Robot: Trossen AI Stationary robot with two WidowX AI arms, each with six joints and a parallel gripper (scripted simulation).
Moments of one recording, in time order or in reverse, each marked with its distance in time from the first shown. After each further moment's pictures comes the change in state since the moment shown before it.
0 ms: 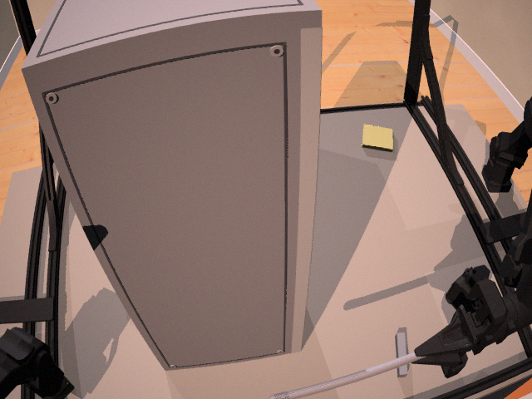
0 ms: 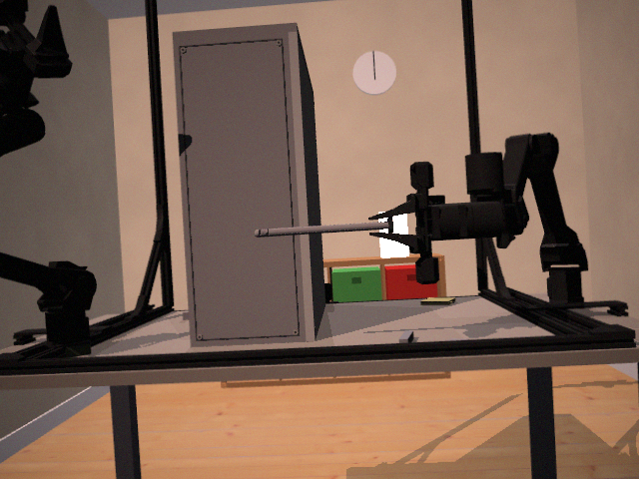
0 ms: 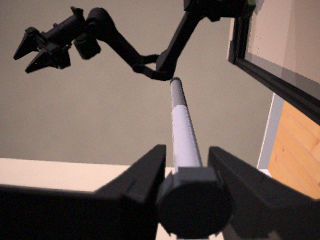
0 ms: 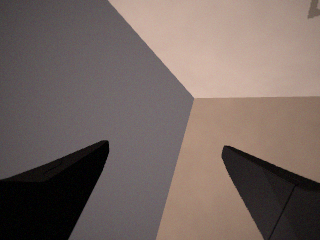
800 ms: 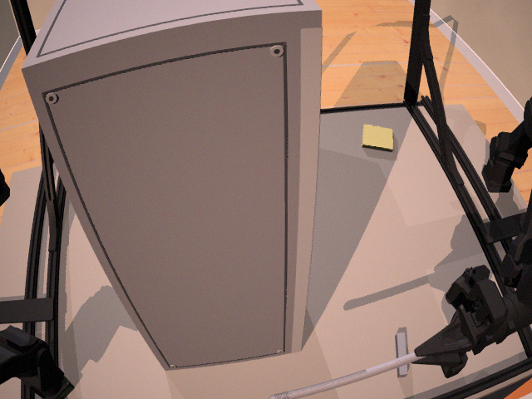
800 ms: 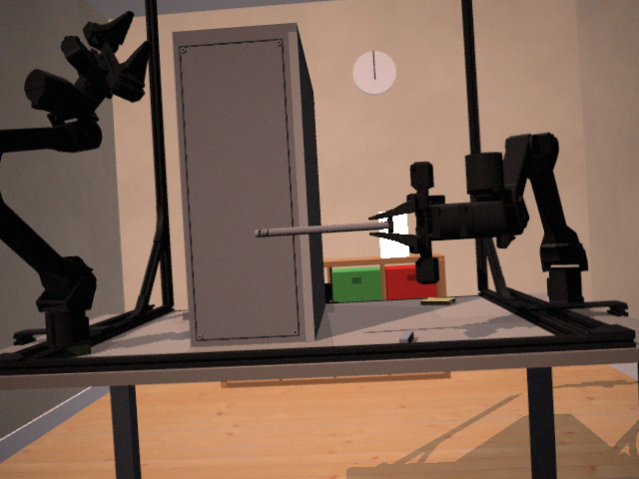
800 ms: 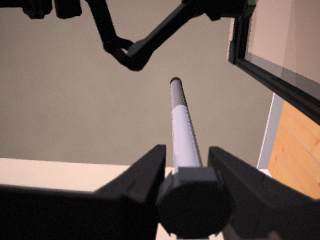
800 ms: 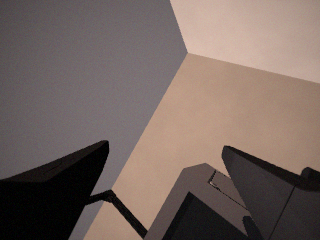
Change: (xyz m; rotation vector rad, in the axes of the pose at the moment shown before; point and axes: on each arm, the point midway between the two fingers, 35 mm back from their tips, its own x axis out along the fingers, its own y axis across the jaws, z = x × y) left arm 0.000 0.000 0.000 0.000 0.000 0.000; right arm -0.031 -0.029 -0.178 -0.256 0.290 -0.081
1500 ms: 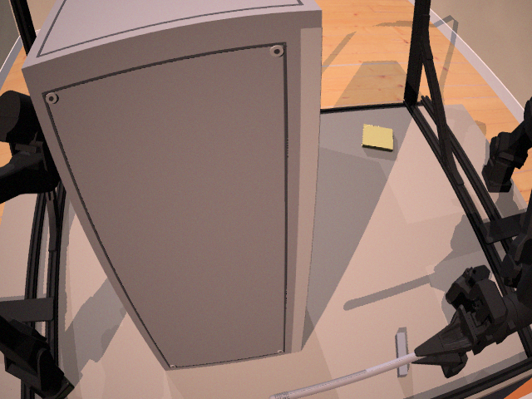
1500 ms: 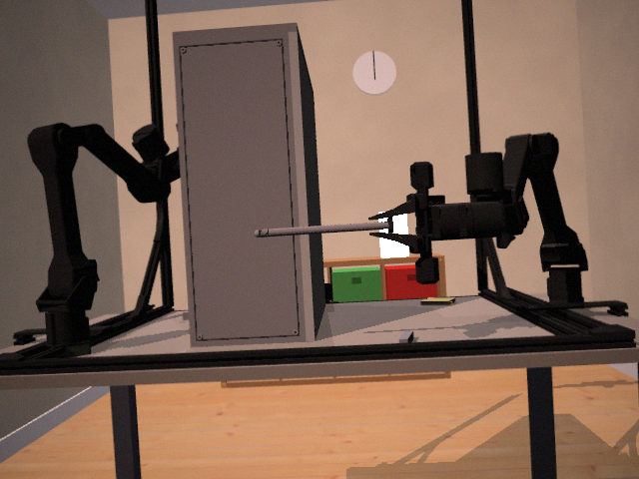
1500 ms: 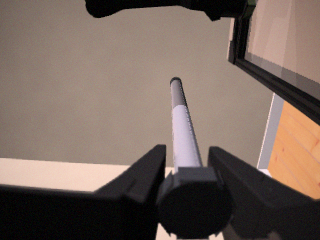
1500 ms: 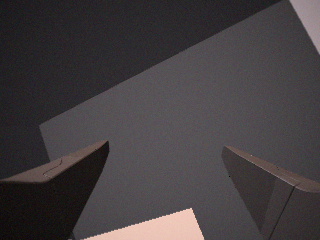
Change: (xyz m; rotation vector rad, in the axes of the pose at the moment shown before) left arm 0.000 0.000 0.000 0.000 0.000 0.000; right arm -0.070 -0.055 -0.304 -0.598 0.449 0.060
